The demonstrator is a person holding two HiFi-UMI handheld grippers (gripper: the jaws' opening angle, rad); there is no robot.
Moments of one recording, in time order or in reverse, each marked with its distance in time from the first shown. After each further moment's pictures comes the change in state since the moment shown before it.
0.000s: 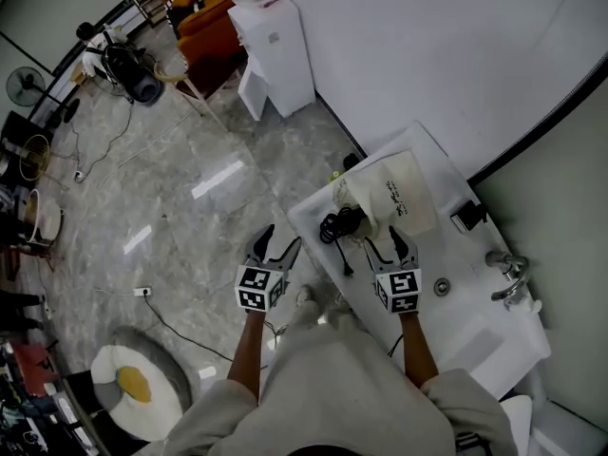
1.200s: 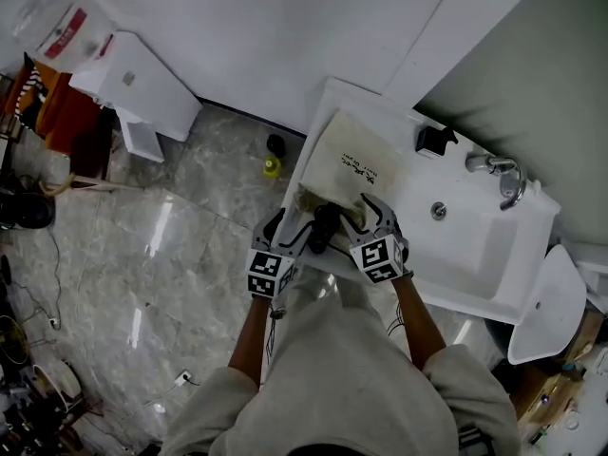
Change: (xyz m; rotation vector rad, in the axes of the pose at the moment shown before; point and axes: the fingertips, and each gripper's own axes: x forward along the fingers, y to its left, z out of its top) left arm 0.154 -0.024 0.001 0.216 0.178 -0.669; right arm 0.078 -0.024 -0.021 -0.031 0.261 -0.399
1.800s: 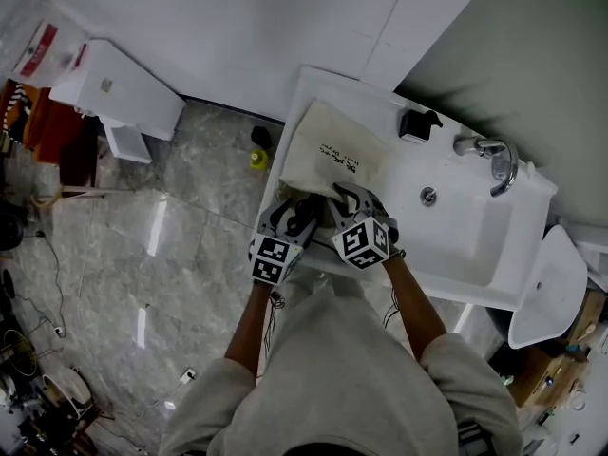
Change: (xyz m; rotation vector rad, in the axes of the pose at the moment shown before) left arm 0.062 -0.042 -0.015 0.094 0.130 -0.094; right arm 0.015 -0.017 -0.005 -0.110 0.024 0.043
